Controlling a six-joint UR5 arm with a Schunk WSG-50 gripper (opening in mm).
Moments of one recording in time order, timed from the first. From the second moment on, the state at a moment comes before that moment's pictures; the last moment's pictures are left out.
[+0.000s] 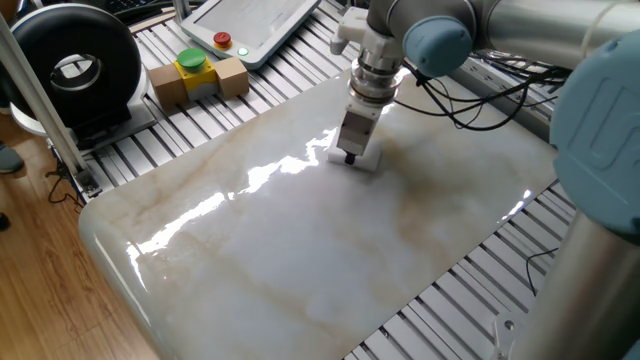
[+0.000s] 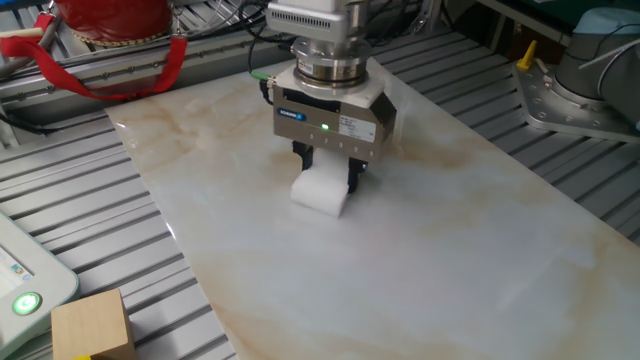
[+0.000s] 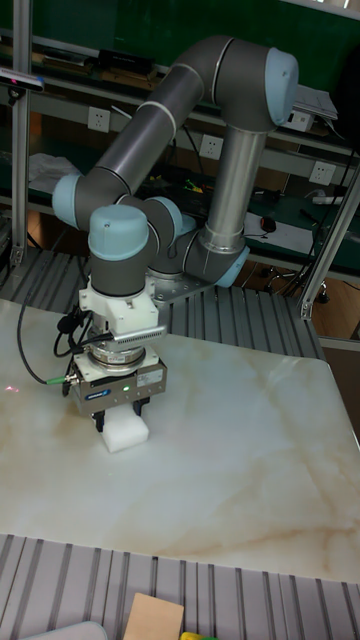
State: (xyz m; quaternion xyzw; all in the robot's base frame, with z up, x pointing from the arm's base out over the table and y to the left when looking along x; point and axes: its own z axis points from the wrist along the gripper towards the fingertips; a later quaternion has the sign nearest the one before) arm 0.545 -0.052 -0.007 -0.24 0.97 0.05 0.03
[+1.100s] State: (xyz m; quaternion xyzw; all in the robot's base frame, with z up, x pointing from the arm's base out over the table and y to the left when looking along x) arm 0.528 -0.009 -0.010 -0.20 0.98 0.07 0.03
